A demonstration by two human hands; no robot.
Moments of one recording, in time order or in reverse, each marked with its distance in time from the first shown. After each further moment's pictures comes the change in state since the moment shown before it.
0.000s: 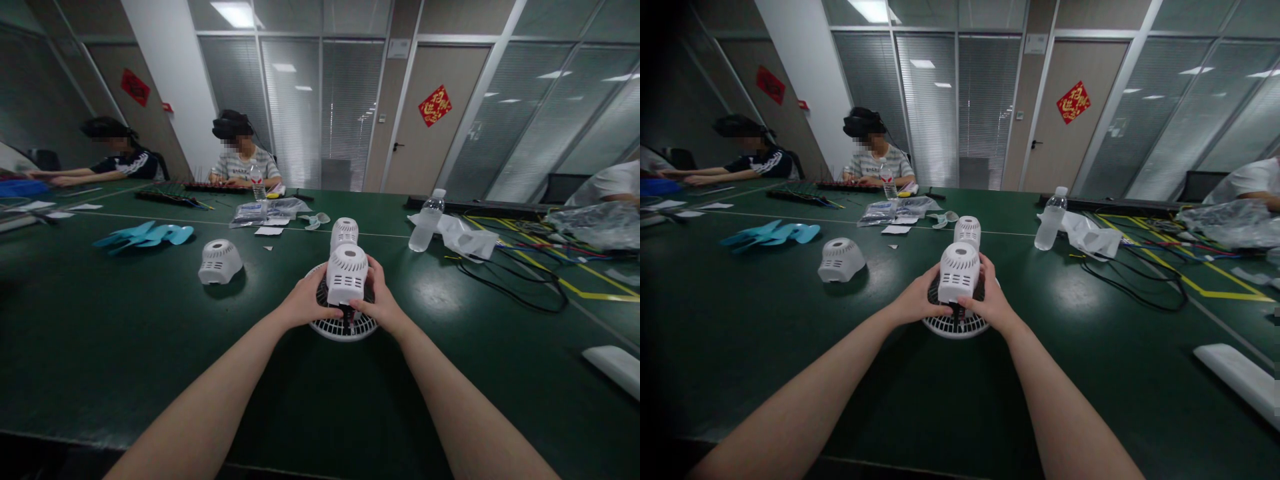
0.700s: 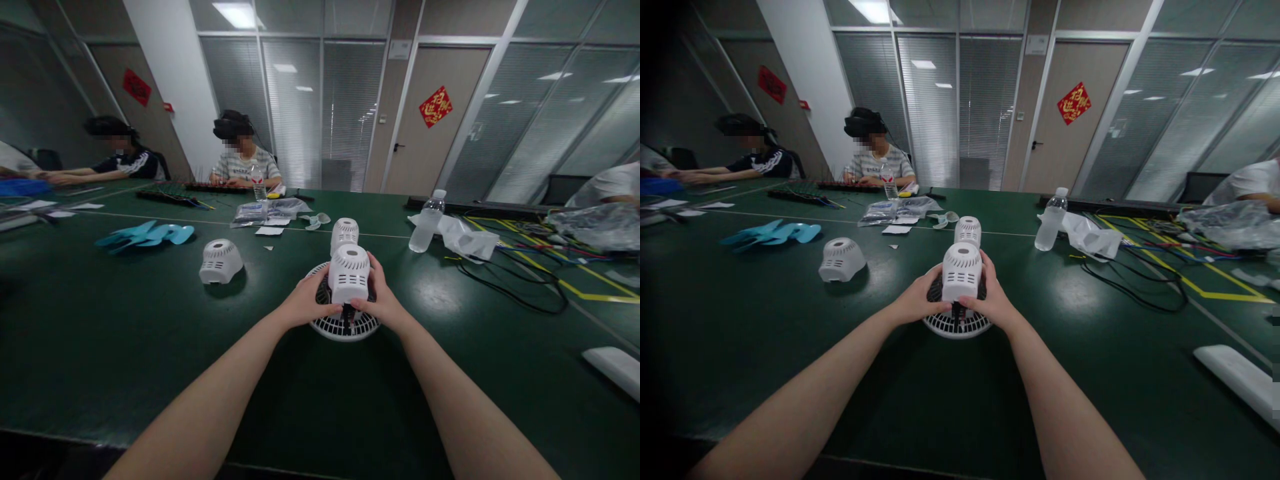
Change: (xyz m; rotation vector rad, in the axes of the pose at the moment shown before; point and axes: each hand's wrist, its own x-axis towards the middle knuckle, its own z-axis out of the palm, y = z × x) left_hand 0.000 -0.003 0.001 0.018 0.012 -0.048; right_hand 0.002 -0.002 -0.004 0.086 -0.045 0.038
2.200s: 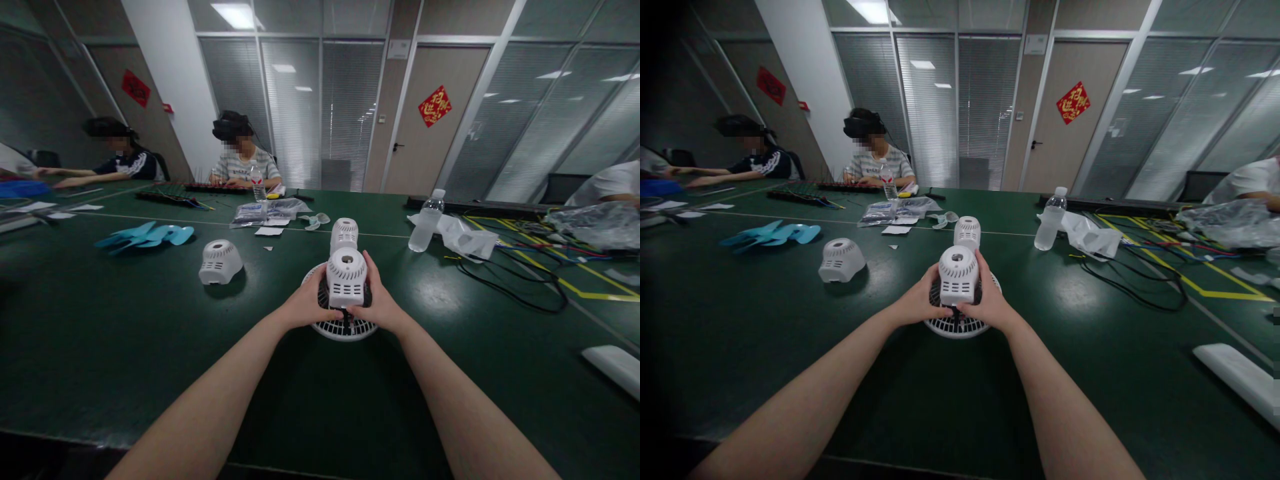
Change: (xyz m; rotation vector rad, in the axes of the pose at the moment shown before) left_hand 0.002 -0.008 0.007 -0.108 -0.007 0.102; right_hand 0.000 0.001 0.000 -0.148 -0.013 -0.043
